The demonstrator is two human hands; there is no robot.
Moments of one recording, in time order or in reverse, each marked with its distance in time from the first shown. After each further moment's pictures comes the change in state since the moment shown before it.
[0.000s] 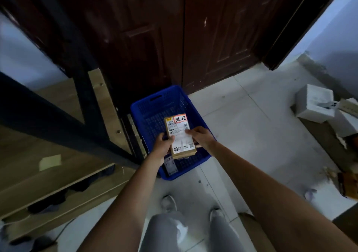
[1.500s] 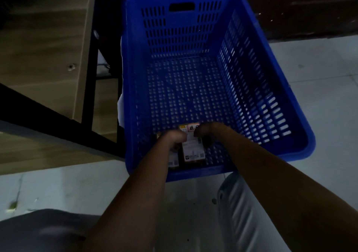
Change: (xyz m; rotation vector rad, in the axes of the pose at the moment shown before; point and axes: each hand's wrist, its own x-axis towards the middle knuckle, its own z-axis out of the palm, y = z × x) left_hand 0.483 -0.363 0.015 0.425 -0.039 -0.342; right_hand 0.485 0.339 0.108 -0.771 -0.370 0.306
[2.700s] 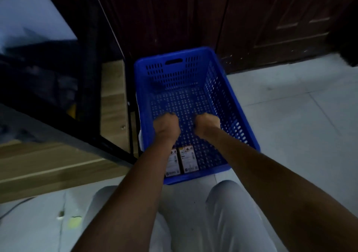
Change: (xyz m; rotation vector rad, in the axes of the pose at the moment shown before) left_hand -0.222 0.093 -0.054 0.948 0.782 0.426; right_hand -0.229 -0.054 -0.048 -0.815 0.716 -0.347
